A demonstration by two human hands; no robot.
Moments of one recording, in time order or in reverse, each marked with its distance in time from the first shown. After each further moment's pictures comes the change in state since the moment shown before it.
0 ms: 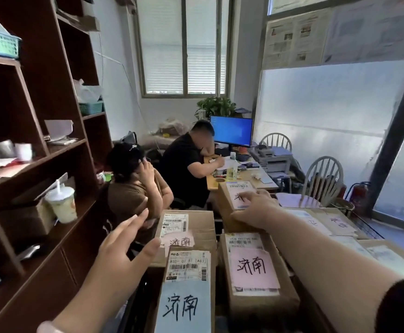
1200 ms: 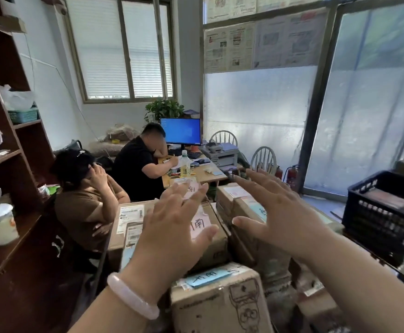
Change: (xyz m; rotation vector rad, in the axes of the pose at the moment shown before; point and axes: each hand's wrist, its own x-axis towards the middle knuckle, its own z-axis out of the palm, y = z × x) left_hand -0.061 0.109 0.073 0.437 -0.138 0.556; right_hand -0.245 0.077 -0.049 -0.108 0.441 -0.292
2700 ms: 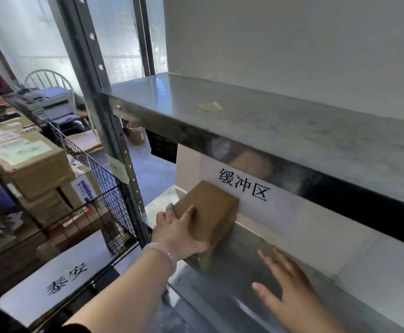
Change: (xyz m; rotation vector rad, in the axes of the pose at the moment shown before) left_hand -0.111 0.492 0.351 -0.032 -0.816 0.202; right_hand -0.575 0.309 -0.074 0.114 -0.141 0.994
